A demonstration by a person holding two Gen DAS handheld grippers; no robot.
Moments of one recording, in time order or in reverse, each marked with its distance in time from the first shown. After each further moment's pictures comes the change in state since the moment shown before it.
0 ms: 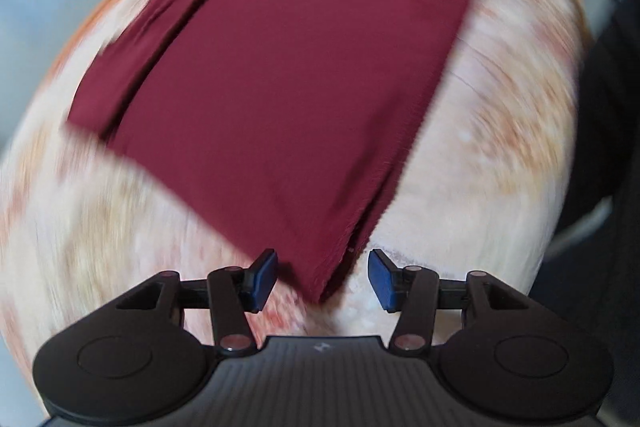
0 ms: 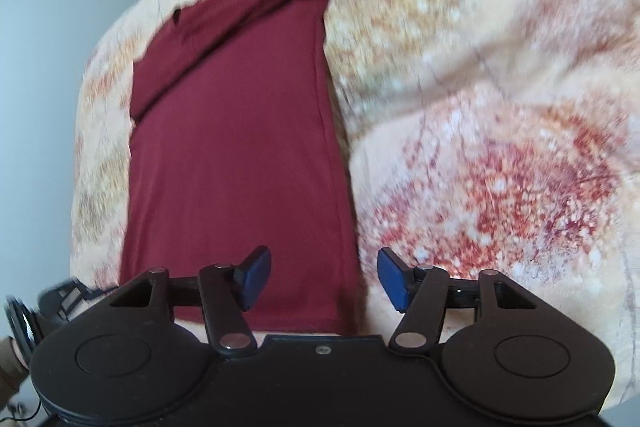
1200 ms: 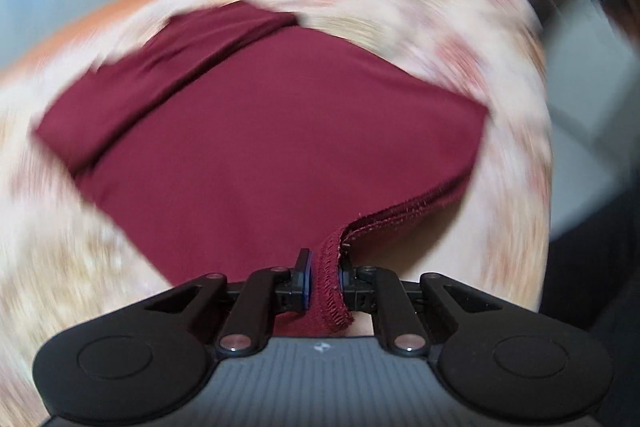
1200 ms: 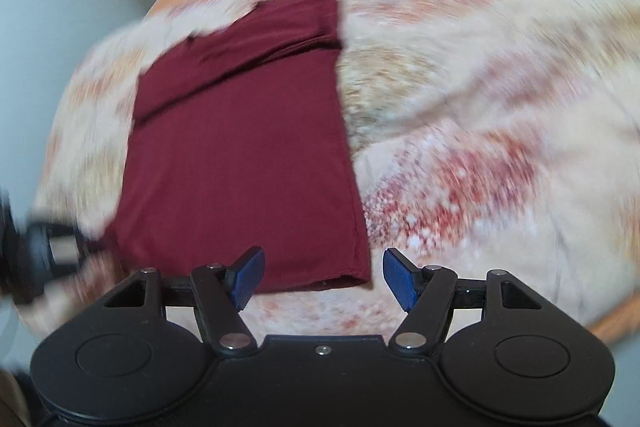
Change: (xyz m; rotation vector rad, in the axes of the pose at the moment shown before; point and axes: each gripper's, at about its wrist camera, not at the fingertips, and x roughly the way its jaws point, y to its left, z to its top) left arm 0.004 0.107 -0.003 -0.395 -0.287 -0.288; right arm -0.055 0.085 -0.087 -0.190 -0.179 -0.234
